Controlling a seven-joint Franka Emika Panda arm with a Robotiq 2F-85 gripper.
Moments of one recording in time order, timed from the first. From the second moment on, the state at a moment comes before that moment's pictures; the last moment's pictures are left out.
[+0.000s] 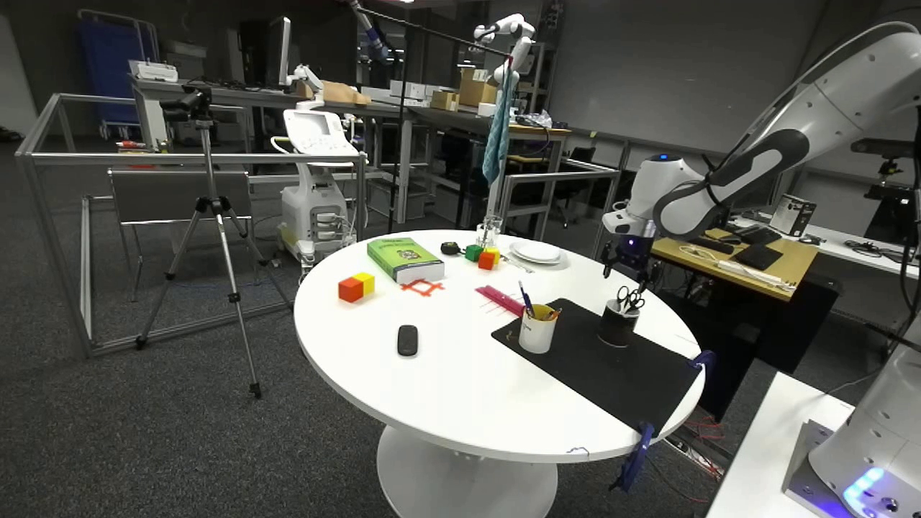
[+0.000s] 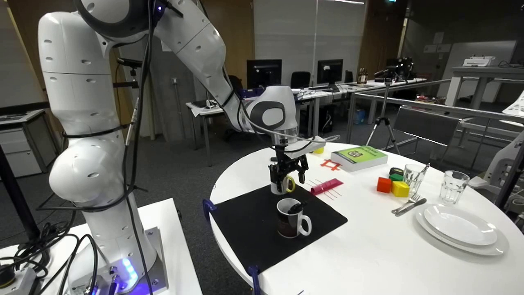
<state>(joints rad) -0.09 0.11 -0.03 -2.37 -0.29 2.56 -1.52</state>
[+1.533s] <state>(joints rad) 0.05 0.00 0.06 -2.32 -0.08 2.58 -1.21</state>
